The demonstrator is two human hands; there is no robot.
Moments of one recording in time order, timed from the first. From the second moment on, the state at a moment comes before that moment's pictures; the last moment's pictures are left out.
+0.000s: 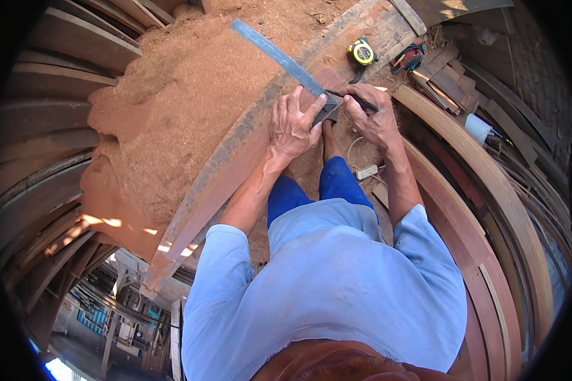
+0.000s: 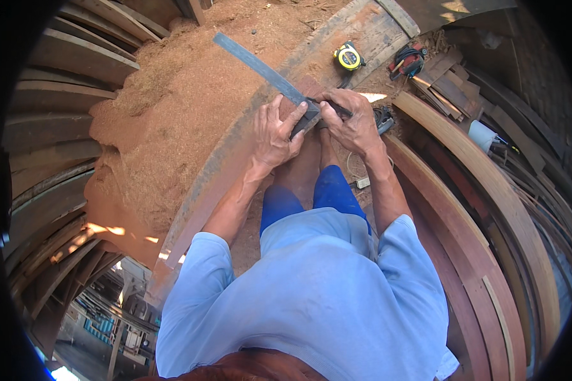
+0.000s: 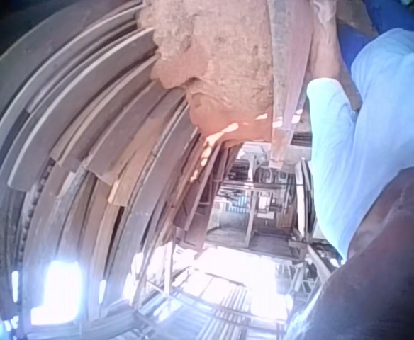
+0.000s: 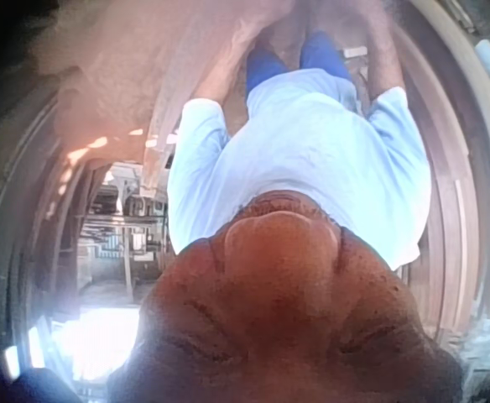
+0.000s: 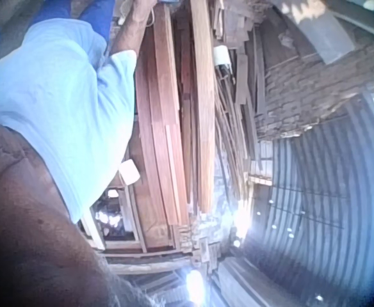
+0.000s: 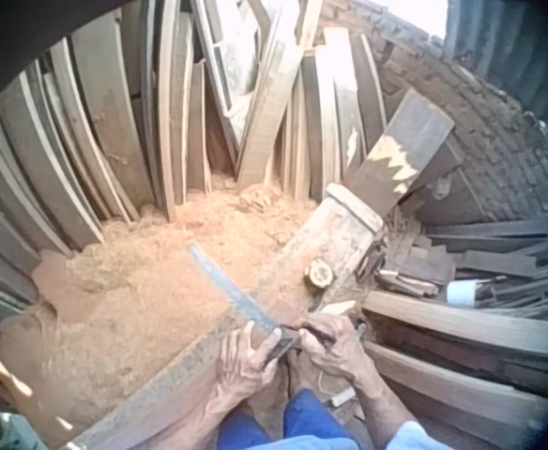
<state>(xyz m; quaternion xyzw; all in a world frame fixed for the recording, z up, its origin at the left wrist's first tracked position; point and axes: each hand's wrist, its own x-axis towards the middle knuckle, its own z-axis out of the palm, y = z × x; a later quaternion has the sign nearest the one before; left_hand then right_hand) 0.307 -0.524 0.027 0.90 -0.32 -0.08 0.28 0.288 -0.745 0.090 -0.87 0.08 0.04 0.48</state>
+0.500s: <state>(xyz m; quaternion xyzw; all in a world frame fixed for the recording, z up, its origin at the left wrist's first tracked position) 0.310 -0.525 0.031 0.90 -0.32 -0.07 0.30 0.288 -0.744 0.094 -0.89 0.02 0.05 0.46</state>
